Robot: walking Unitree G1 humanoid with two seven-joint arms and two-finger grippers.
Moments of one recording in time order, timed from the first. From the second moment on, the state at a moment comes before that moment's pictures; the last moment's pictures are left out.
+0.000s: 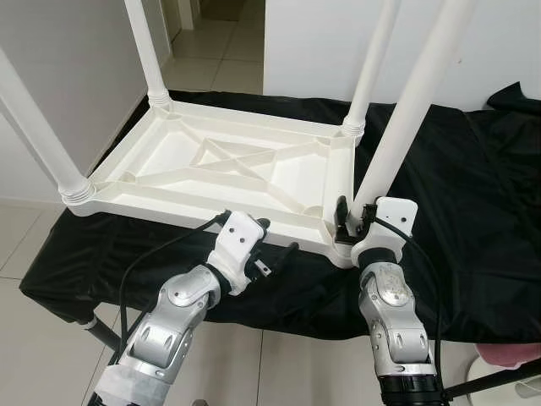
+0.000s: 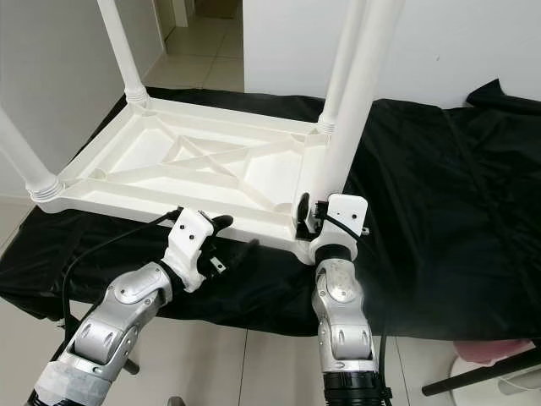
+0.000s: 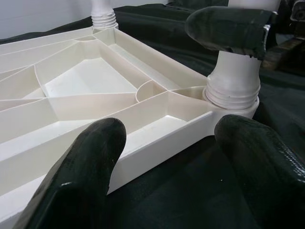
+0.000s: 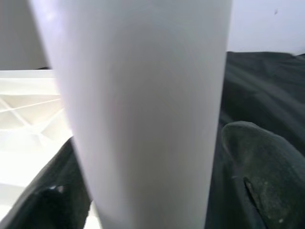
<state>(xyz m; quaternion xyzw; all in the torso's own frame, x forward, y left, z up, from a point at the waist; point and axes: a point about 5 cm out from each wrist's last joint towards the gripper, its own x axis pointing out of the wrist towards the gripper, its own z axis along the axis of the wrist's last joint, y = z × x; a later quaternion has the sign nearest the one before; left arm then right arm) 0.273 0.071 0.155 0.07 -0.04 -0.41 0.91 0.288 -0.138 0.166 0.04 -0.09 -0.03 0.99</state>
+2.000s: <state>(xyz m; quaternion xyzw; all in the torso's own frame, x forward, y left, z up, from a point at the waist) 0.274 0.063 0.151 0.07 -0.04 -0.43 0.90 0.320 -0.170 0.132 -0.03 -0.02 0.07 1.00</state>
